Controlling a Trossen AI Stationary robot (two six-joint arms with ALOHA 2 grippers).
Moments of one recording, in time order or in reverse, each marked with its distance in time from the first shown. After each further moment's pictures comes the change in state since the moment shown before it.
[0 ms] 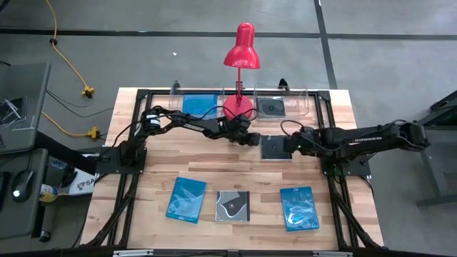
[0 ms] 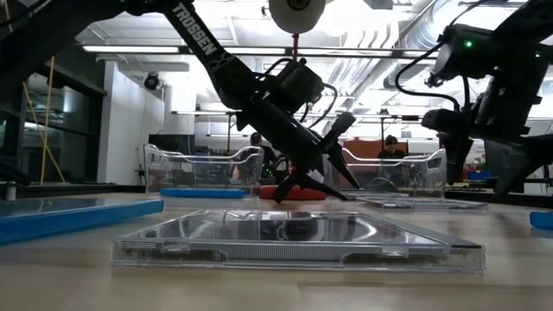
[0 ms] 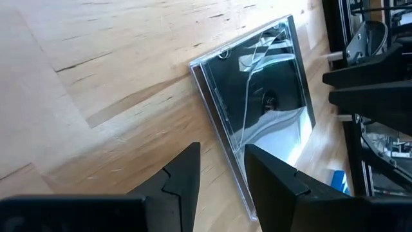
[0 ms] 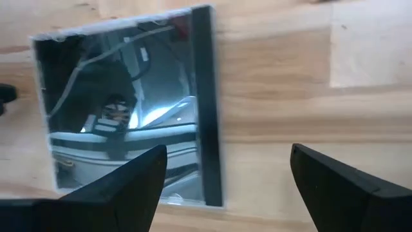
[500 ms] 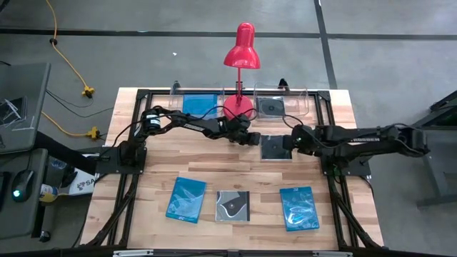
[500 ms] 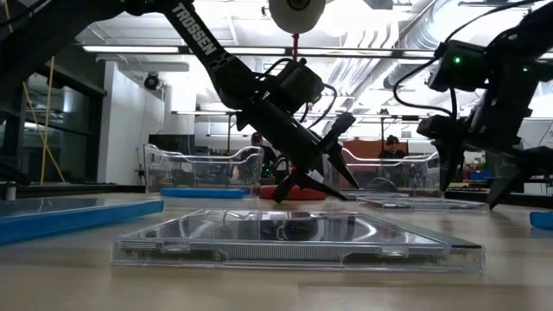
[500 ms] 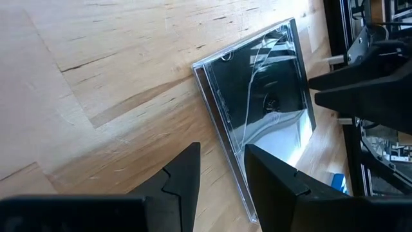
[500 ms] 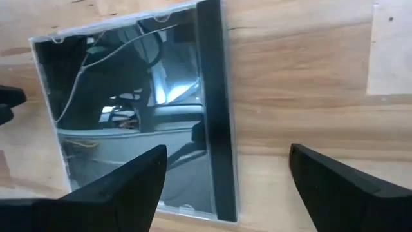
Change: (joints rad) left arm -0.001 0.001 0.000 -0.003 -0.004 -0.015; right arm -0.160 -0.001 -0.080 0.158 -0.166 -0.104
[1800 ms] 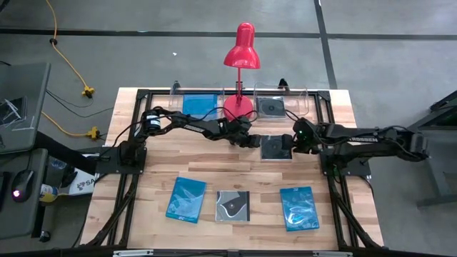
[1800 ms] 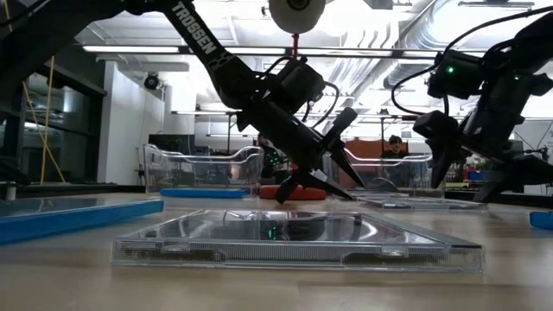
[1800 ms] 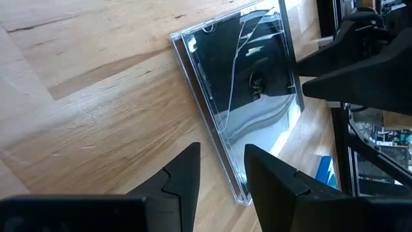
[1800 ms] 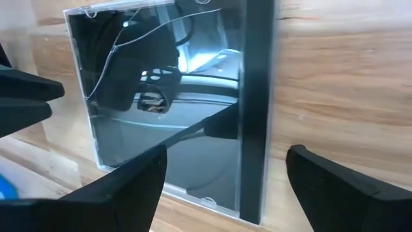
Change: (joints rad) left arm -0.014 0.003 -0.002 0.016 0.055 -0.011; right arm -0.136 0.051 -0.053 0.150 -0.212 -0.198
